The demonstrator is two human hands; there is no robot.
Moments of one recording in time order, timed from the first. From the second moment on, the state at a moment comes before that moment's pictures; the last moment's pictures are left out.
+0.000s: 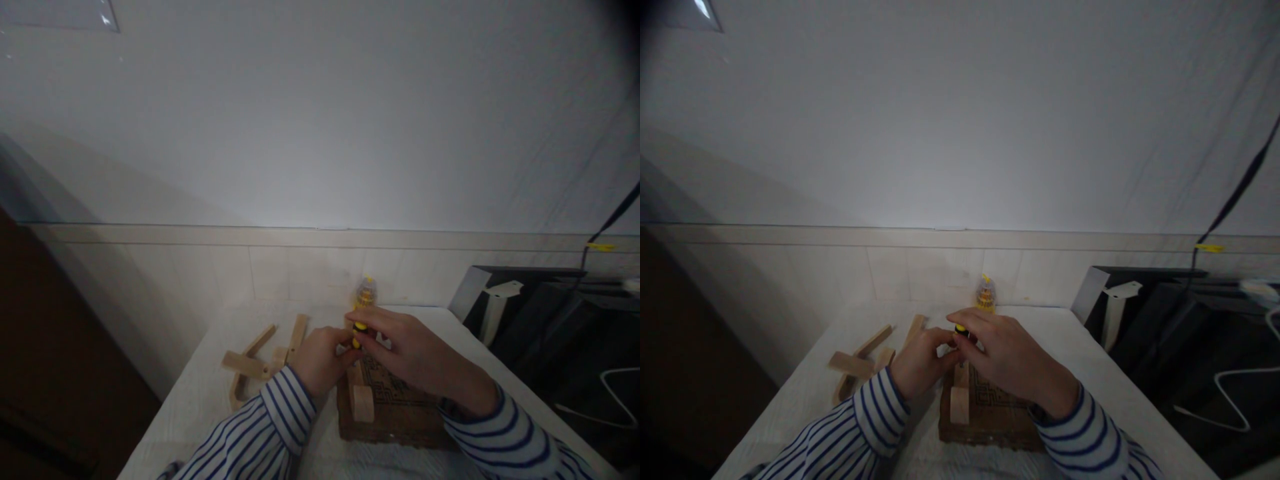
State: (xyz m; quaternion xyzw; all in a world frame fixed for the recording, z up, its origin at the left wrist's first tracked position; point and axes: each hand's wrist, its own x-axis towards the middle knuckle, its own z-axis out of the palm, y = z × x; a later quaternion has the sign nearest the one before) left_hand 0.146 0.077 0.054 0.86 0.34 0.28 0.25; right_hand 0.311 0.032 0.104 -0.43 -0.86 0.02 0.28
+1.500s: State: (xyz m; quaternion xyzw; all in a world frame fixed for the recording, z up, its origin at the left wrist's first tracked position) left_hand 0.147 0.077 0.052 0.85 0.35 0.29 0.26; right_hand 0.313 0.031 0.107 -0.44 -0.85 0.01 0.28
